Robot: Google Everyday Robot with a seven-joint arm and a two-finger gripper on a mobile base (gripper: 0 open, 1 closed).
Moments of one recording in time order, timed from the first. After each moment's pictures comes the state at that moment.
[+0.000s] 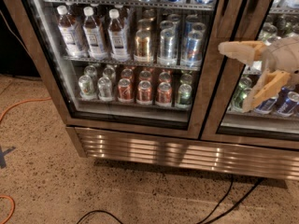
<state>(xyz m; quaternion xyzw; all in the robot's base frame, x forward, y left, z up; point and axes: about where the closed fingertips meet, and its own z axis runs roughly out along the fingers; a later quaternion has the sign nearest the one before) 0.477 -0.177 0.962 -0.56 0.56 0.41 0.45</state>
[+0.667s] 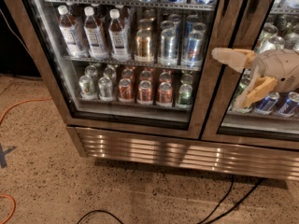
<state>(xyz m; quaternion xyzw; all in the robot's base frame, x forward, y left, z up) 0.493 -0.170 0.948 -0.51 0.53 0.48 0.48</state>
